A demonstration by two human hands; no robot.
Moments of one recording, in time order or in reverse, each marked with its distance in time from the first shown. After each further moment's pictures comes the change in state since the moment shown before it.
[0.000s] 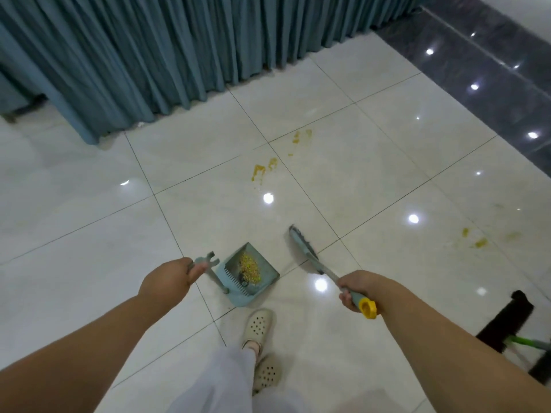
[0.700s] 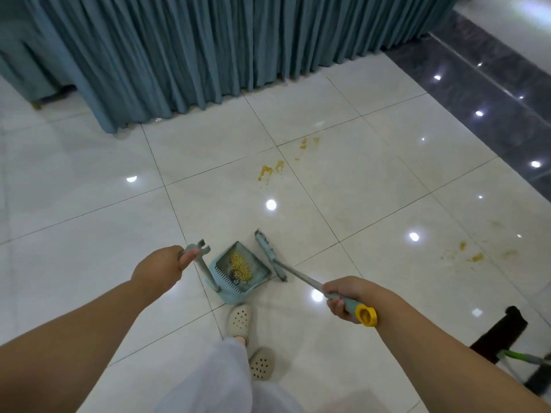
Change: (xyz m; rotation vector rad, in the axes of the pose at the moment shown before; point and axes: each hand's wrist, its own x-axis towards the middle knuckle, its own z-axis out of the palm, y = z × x) left_hand -0.061 -0.027 0.001 -0.104 0.029 -0.095; right_hand -0.051 0.061 0.029 -0.094 -0.093 0.004
